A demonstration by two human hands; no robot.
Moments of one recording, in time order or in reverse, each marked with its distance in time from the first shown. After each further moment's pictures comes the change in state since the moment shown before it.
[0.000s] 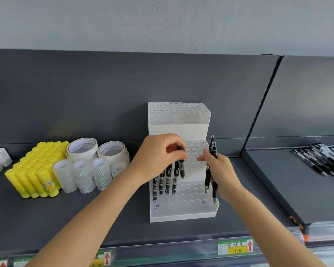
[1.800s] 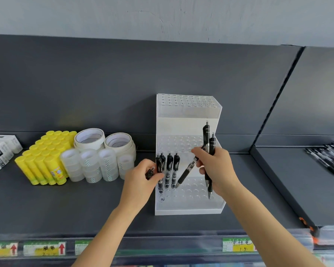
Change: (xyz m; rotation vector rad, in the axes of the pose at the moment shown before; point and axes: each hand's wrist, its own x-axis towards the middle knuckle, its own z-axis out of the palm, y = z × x) left_hand -0.071 -0.080 0.034 0.080 0.312 -0.321; right_hand -0.011 -0.014 0.027 0.096 -0.079 -0.011
